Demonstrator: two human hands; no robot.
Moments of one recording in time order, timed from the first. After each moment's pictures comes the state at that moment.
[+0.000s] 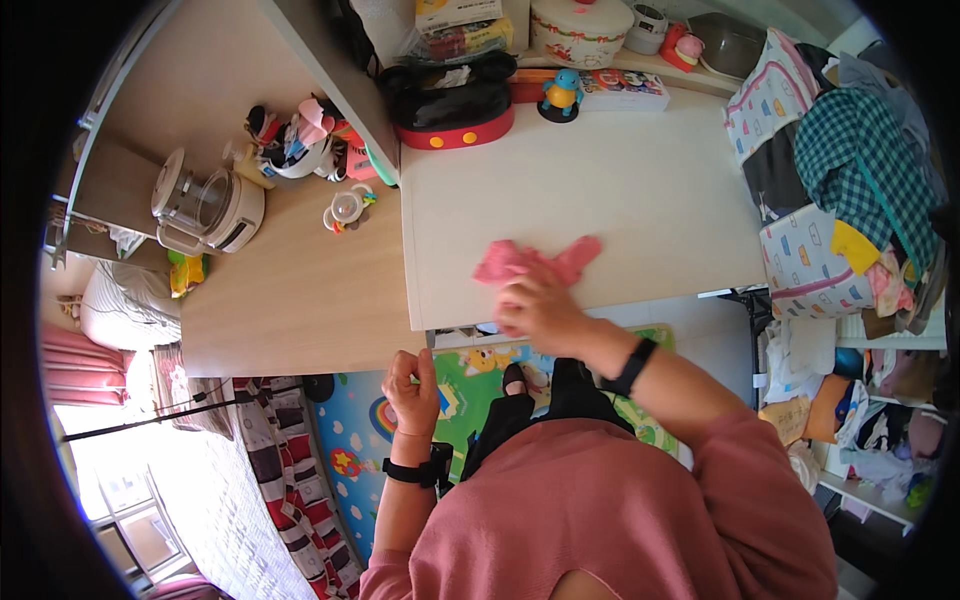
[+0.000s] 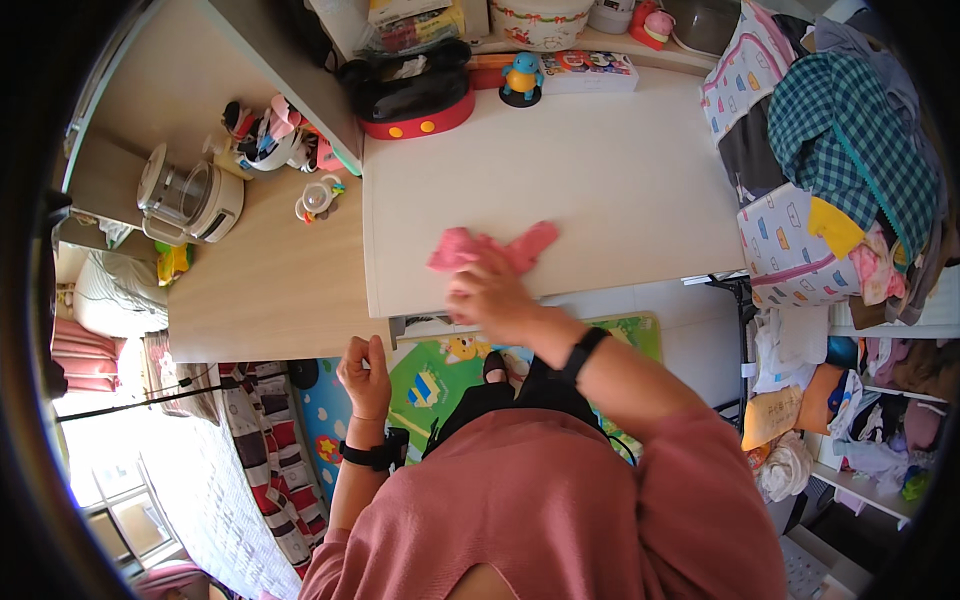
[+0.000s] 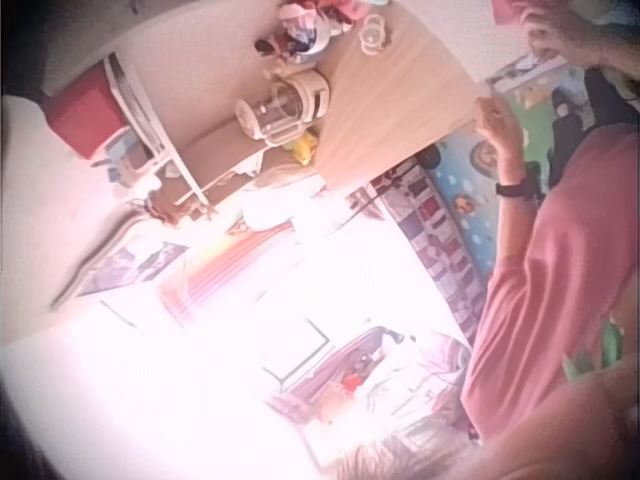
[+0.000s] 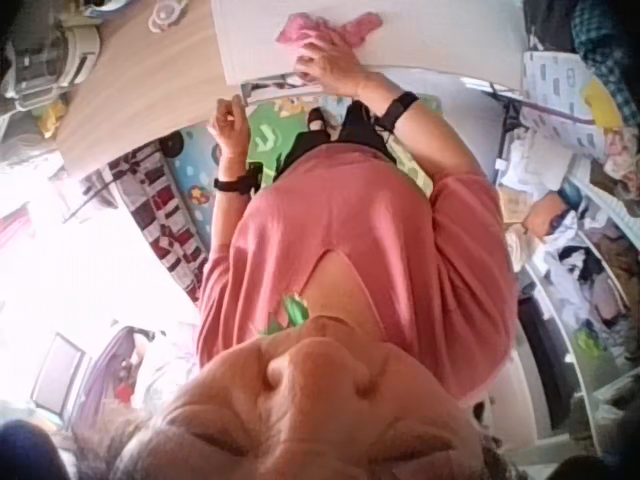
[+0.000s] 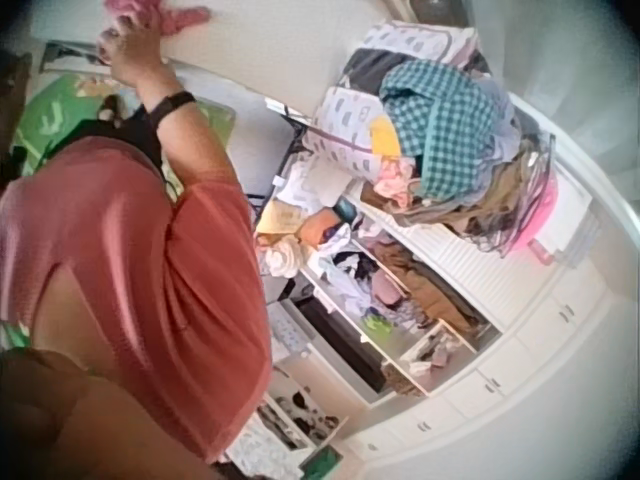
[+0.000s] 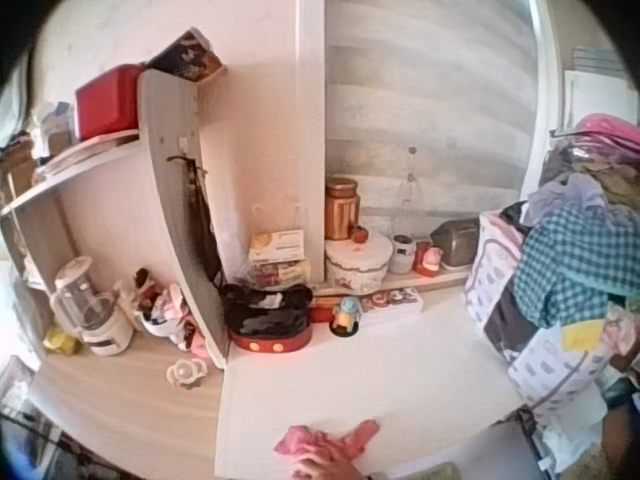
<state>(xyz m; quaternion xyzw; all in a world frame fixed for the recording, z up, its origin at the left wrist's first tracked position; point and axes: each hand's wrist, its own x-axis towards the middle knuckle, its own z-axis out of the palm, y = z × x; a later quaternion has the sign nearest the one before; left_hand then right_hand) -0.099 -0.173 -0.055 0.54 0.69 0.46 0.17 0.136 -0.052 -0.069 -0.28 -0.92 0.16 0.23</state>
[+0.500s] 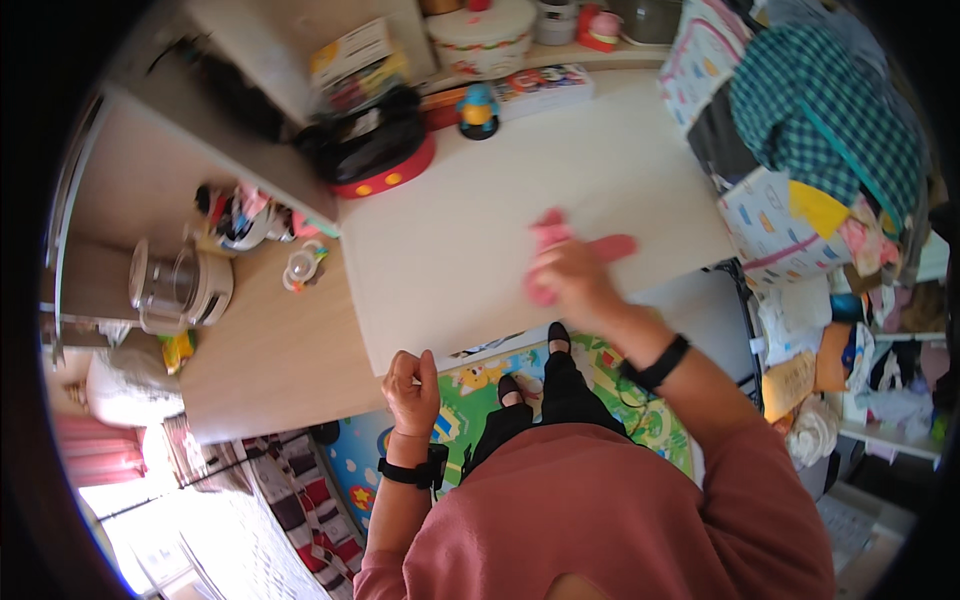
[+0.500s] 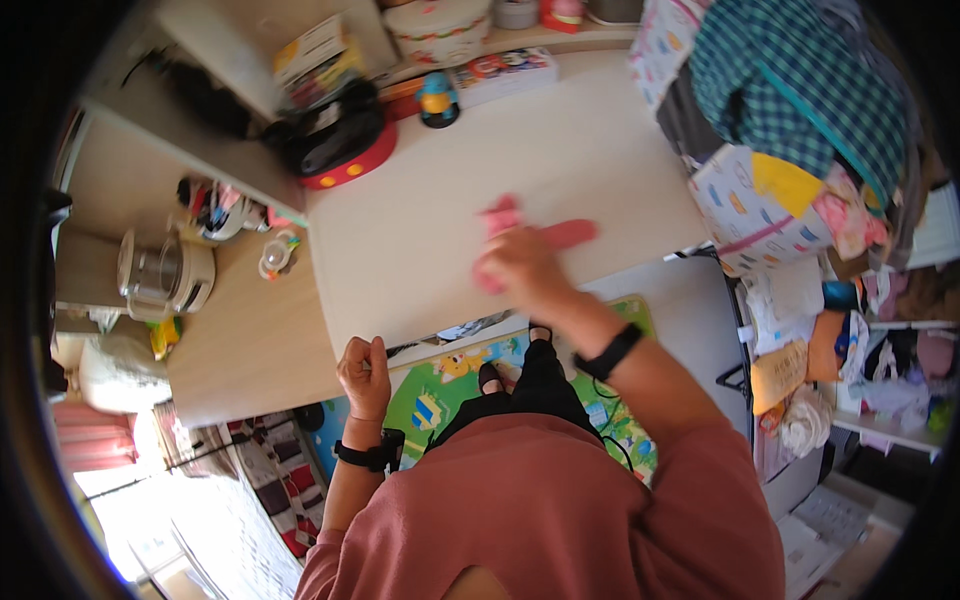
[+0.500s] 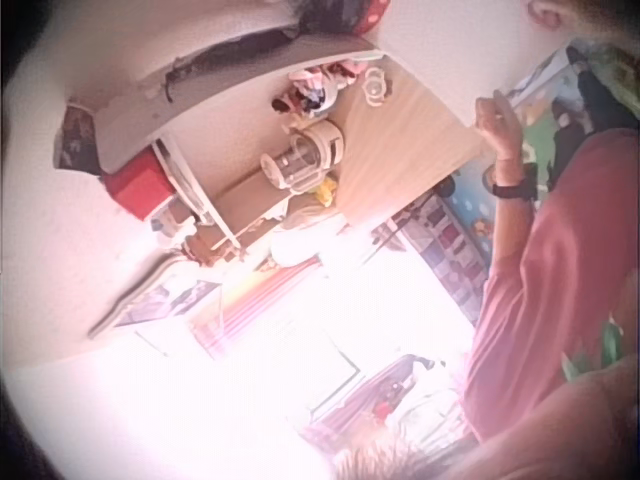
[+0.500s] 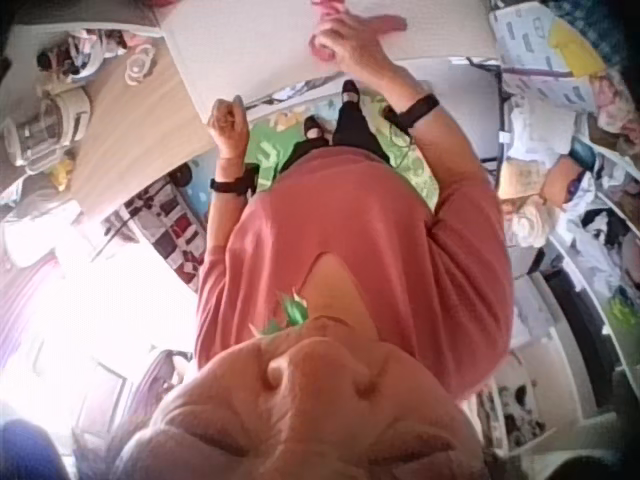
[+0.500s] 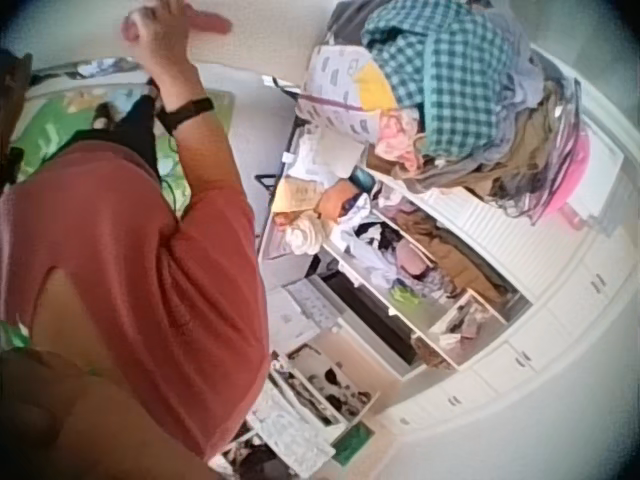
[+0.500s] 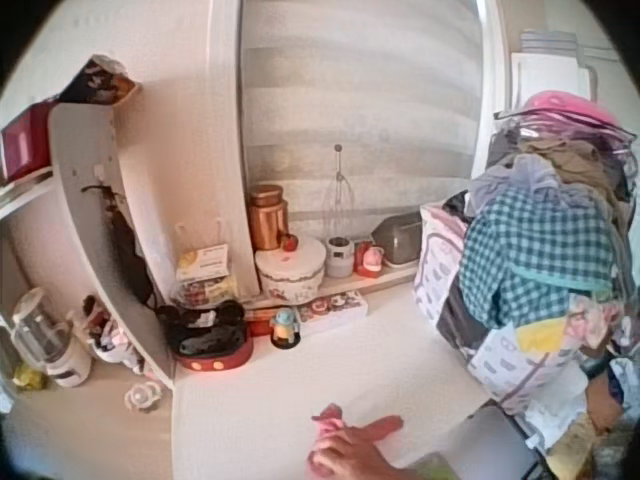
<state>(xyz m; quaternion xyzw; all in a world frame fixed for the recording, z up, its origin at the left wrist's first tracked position) -0.010 -0.086 -0.040 0.63 0.60 0.45 0.20 0.285 0.009 -0.032 -0.35 -0.83 0.13 0.40</state>
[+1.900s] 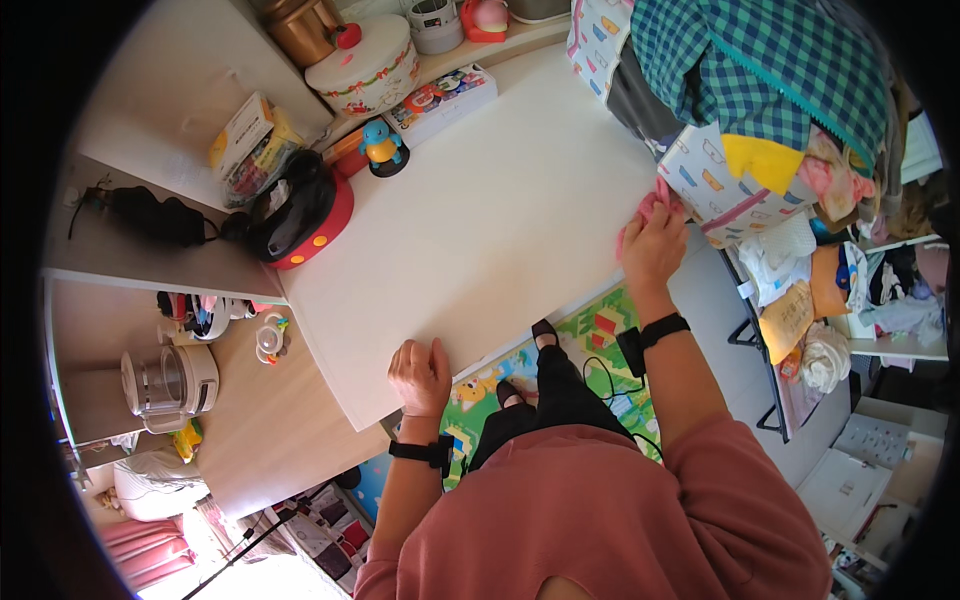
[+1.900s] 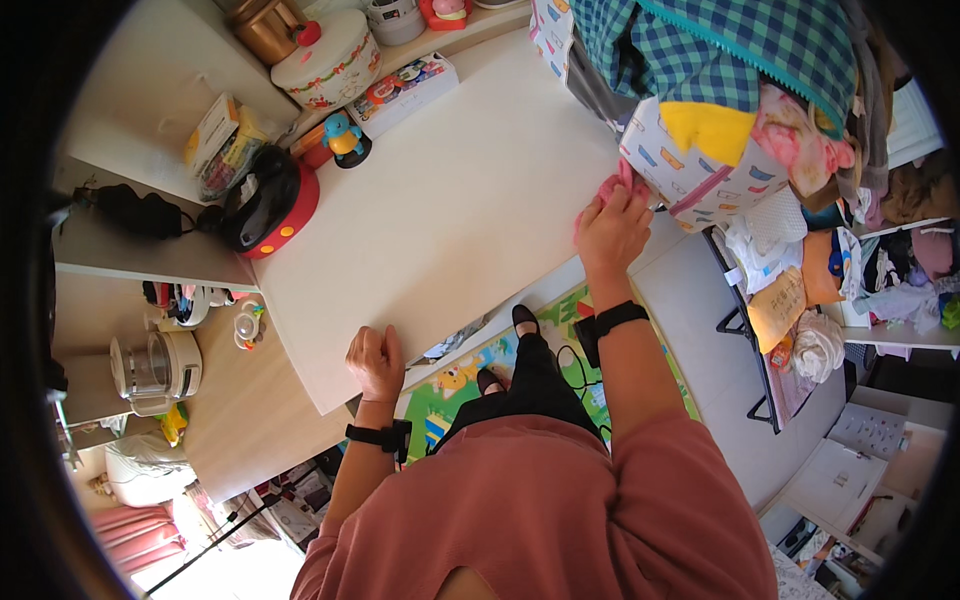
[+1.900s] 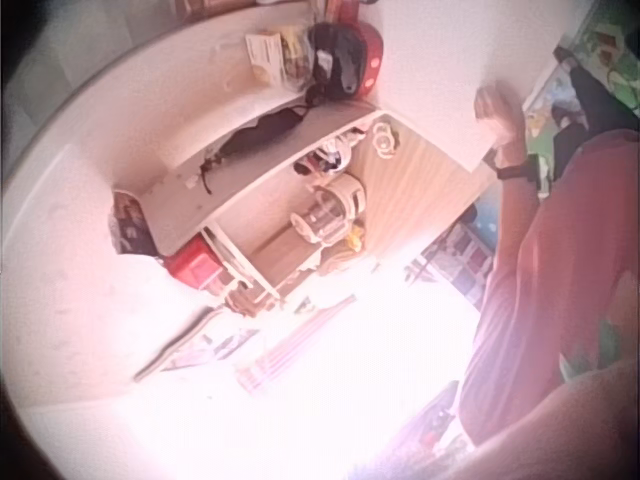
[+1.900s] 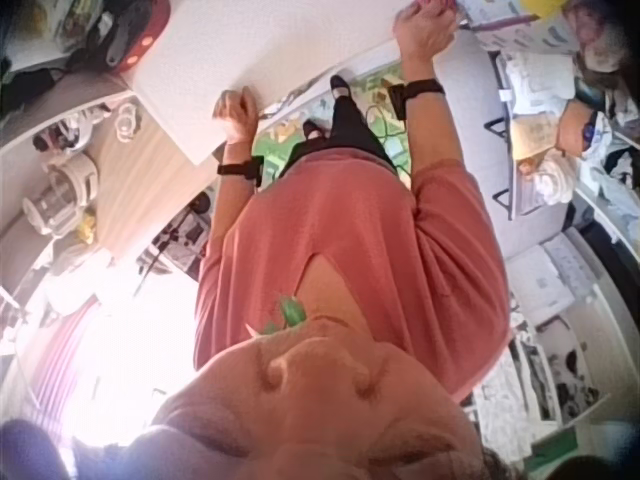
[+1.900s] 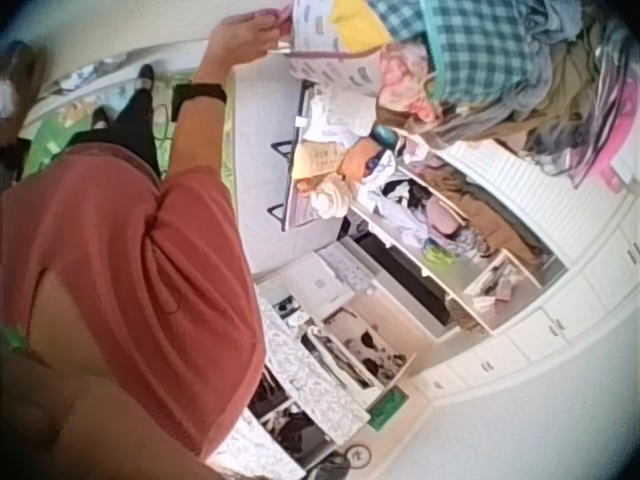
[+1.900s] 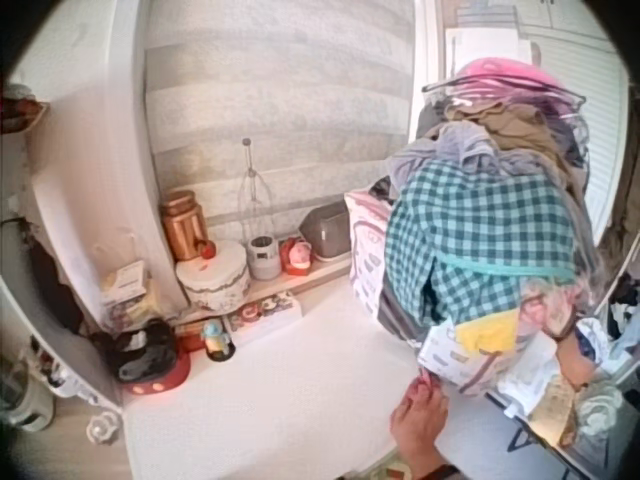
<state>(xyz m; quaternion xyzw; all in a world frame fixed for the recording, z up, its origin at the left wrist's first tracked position) 0.103 0.011 -0.075 0.79 0.48 0.36 0.06 0.481 0.014 -0.079 -0.89 -0.37 -0.20 0.18</state>
